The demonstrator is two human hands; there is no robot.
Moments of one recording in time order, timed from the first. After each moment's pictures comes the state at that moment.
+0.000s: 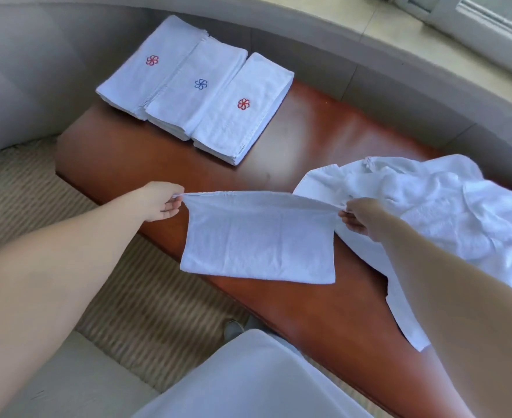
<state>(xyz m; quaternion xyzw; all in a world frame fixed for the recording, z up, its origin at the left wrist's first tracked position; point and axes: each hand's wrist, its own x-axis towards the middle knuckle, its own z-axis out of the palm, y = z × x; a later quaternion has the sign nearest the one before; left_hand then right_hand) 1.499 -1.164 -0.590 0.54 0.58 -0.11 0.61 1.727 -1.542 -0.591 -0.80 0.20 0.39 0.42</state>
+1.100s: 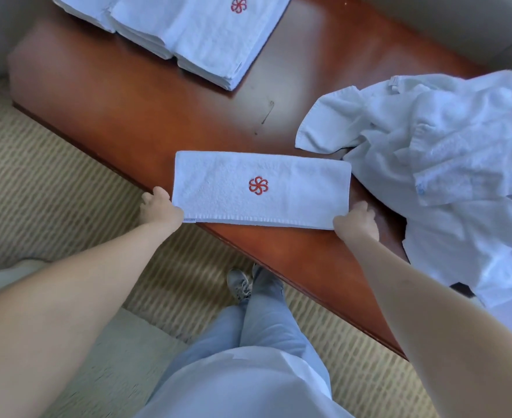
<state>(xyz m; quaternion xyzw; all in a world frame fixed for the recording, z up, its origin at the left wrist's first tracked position) 1.386 -1.247 -0.734 0.79 0.53 -0.20 0.22 1.594 -1.593 -0.710 -0.93 0.09 0.33 0.10</state>
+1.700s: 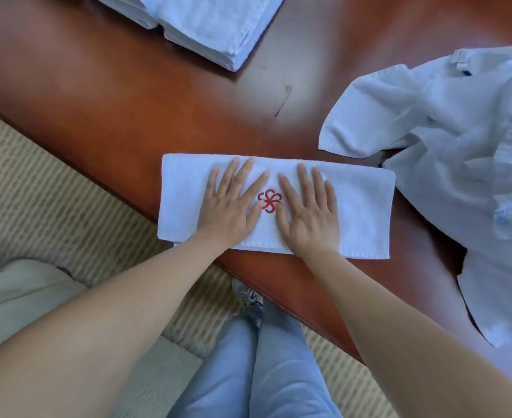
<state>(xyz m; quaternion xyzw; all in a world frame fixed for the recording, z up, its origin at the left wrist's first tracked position) 1.477 -1.305 -0.832 0.99 0.10 -0.03 0.06 1.574 -1.489 -0.826 -0.93 -0.36 0.07 0.09</state>
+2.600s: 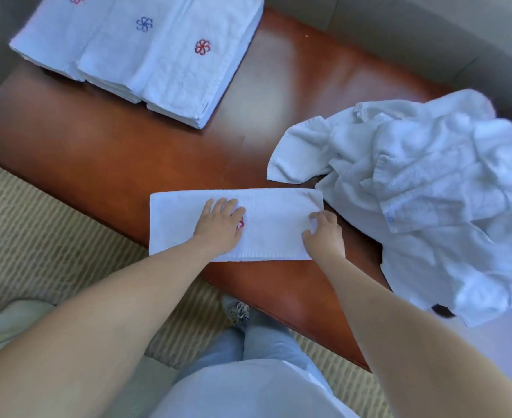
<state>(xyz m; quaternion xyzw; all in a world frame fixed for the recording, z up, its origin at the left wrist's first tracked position) 1.523 -1.340 -0.735 0.96 0.07 -0.28 0.04 1.626 -1.585 -0.733 -0.92 -0.03 0.34 0.19</state>
